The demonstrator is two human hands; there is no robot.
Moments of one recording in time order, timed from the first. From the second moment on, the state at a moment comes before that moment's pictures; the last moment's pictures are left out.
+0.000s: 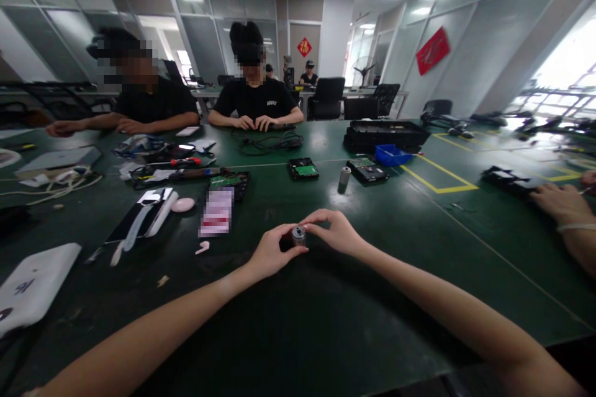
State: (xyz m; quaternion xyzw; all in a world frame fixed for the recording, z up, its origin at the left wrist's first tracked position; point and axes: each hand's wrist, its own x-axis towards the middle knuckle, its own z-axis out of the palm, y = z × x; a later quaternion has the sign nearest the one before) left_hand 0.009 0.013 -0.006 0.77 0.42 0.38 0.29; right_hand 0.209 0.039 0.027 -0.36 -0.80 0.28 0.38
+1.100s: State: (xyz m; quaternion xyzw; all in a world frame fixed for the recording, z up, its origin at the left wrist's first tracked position) left_hand 0.009 0.010 0.000 0.78 0.43 0.37 0.27; right_hand 0.194 0.037 0.028 -0.32 -0.72 0.38 0.49
